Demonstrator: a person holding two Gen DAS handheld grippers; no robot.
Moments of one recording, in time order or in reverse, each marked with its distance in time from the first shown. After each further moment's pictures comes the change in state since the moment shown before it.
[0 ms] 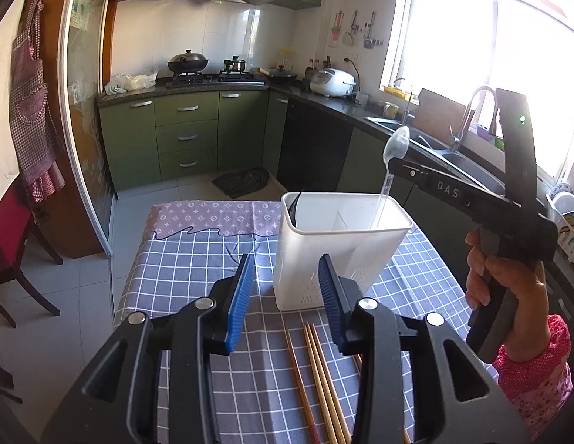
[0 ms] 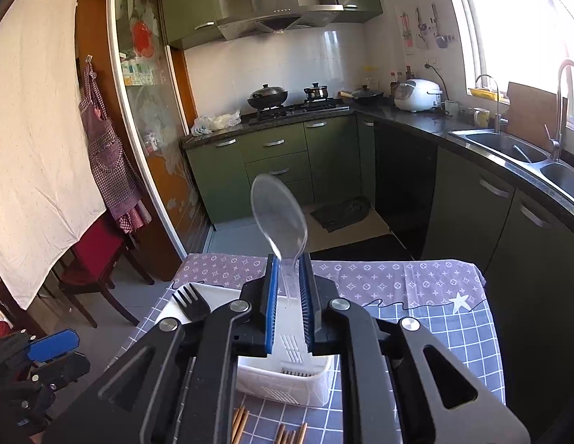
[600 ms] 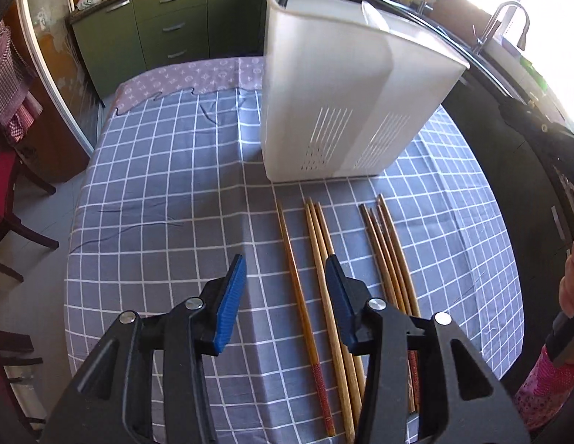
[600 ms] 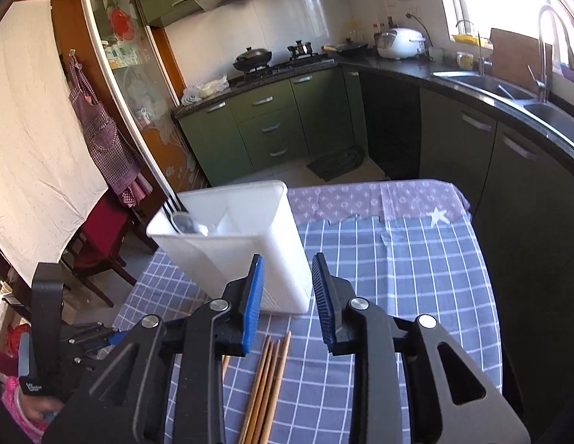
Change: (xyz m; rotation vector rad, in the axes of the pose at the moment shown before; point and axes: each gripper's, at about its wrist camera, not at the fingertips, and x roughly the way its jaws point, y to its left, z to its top) left arm 0.096 -0.009 -0.058 0.012 0.485 0.002; right arm -0.048 -0.047 -0.082 0.121 0.207 0.013
